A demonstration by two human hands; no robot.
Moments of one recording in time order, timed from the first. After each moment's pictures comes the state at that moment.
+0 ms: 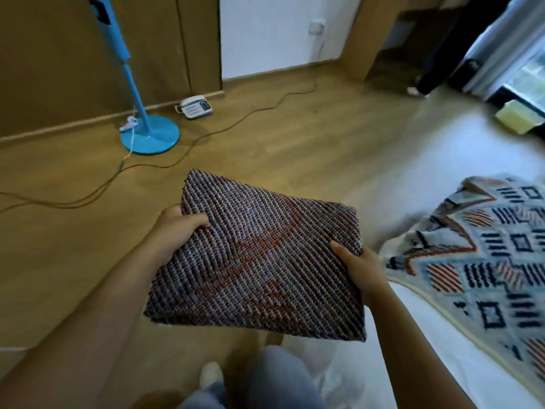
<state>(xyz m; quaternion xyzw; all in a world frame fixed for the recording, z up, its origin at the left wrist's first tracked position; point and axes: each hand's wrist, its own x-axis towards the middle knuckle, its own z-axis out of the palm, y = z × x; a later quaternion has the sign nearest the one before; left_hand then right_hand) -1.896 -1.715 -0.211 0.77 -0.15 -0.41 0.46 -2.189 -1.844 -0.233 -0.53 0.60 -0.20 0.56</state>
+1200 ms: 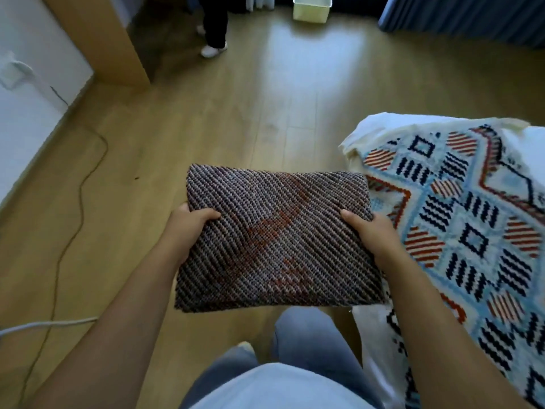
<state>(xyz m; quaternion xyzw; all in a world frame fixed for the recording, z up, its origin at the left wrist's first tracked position) -2.004 -2.635 -0.235 0.66 -0.39 -0.59 0.27 -2.302 -2.526 -0.247 -0.24 0.77 -0.41 0.43</state>
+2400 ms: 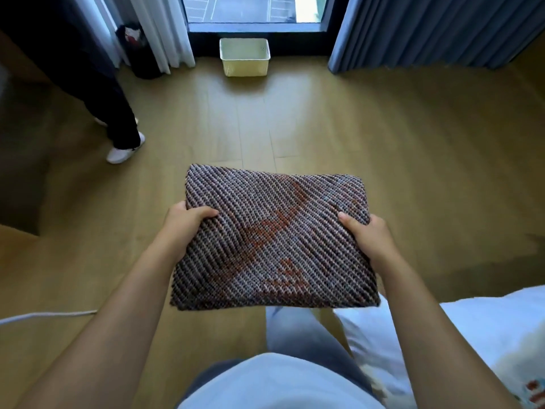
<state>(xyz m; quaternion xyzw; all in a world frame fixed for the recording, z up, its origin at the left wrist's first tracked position) -2.460 -3.524 -0.252 0.59 -0.45 -0.64 0.19 -2.716 -3.335 -0.257 -0.14 0.81 -0.44 0.36</state>
